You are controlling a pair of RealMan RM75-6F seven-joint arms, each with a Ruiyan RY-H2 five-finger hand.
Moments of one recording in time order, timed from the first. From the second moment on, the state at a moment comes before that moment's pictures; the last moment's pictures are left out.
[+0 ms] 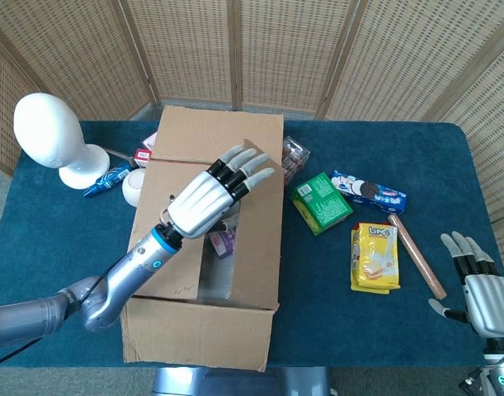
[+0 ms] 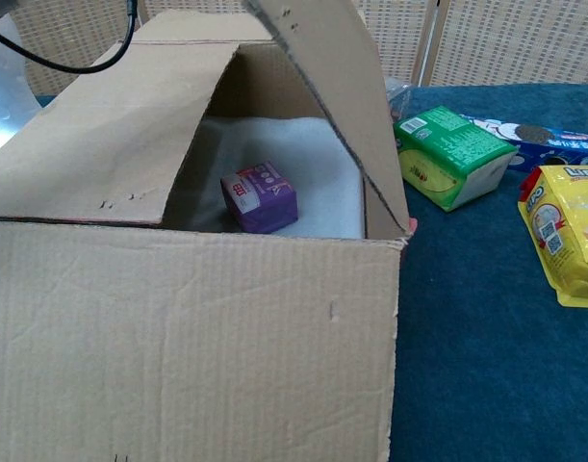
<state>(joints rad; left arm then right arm) -0.95 -1.43 -0.31 -1.60 1.50 1.14 0.18 0.07 -1.03 0.05 -1.71 -1.52 1.48 0.01</state>
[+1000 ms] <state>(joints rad) -1.14 -1.73 -0.36 -1.47 1.34 1.10 0.40 0.07 -1.01 0.05 -1.71 -1.51 1.46 0.05</state>
